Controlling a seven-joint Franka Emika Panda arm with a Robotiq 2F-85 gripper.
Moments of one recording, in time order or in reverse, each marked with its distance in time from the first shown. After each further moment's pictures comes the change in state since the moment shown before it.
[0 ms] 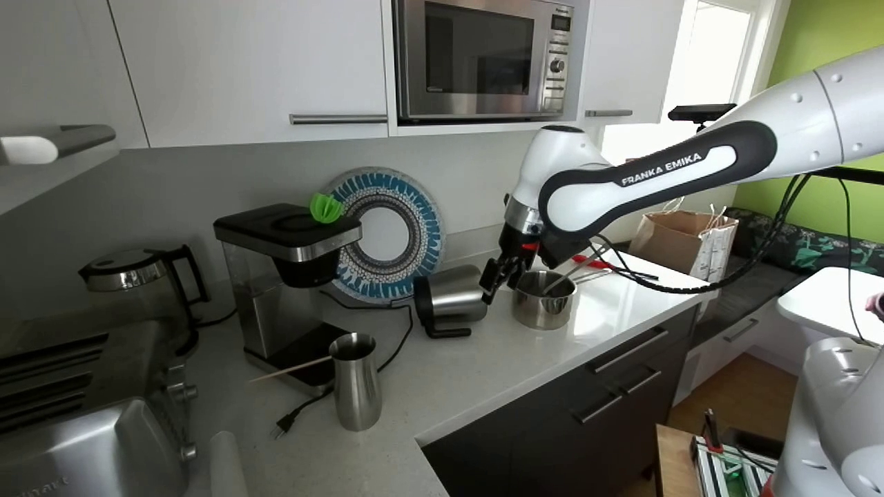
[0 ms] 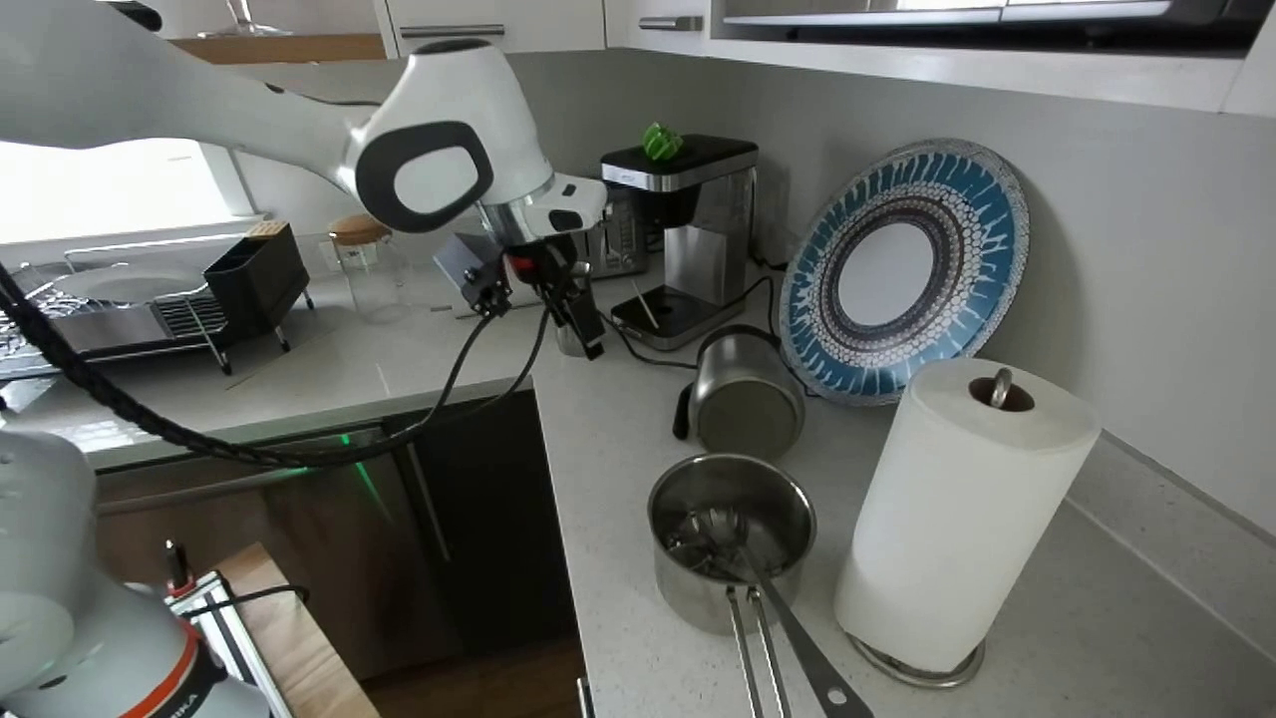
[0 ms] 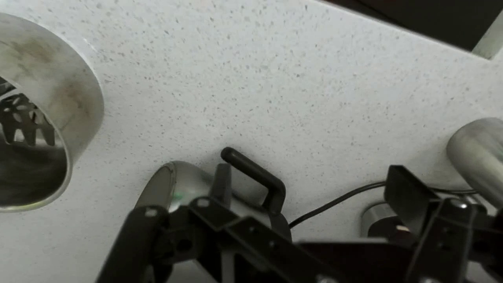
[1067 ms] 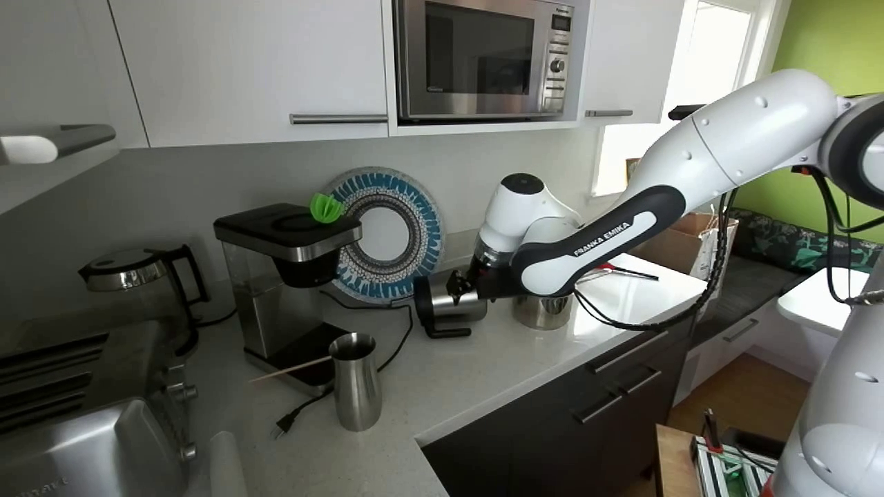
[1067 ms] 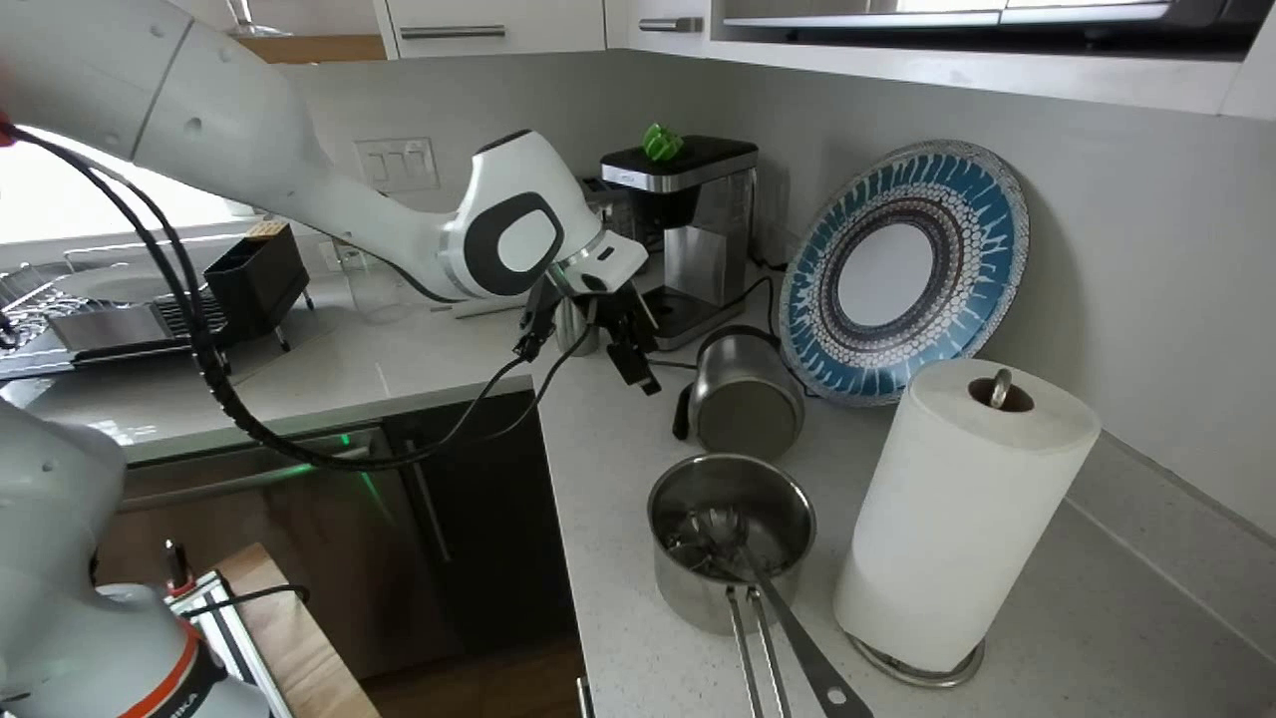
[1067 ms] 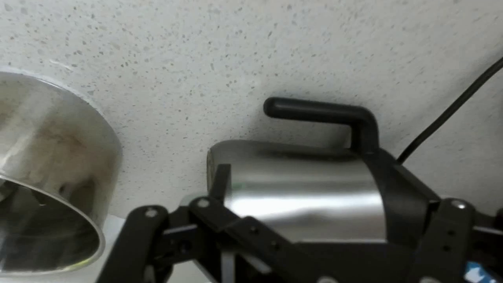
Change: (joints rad) arm -0.290 0.277 0.257 0.070 -0.383 0.318 0.836
